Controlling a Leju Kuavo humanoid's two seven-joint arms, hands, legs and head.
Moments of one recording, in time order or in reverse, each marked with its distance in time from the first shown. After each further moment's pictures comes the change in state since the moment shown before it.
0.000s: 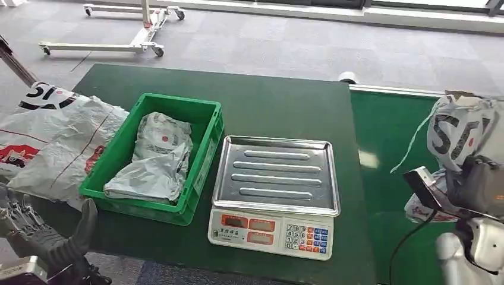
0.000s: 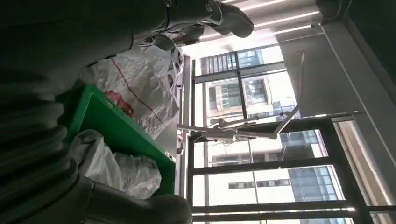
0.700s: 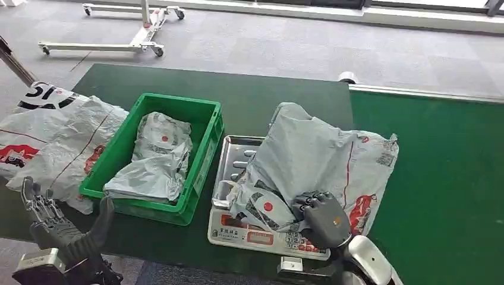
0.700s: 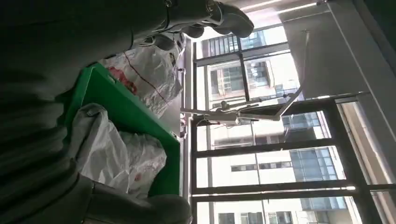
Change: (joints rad) left arm -0.037 0.069 -0.096 0.071 0.035 0.049 0.000; right arm 0.133 0.054 0.719 -0.229 -0.149 0.289 -0.267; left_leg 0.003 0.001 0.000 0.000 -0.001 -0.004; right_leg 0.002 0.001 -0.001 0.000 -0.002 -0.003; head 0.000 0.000
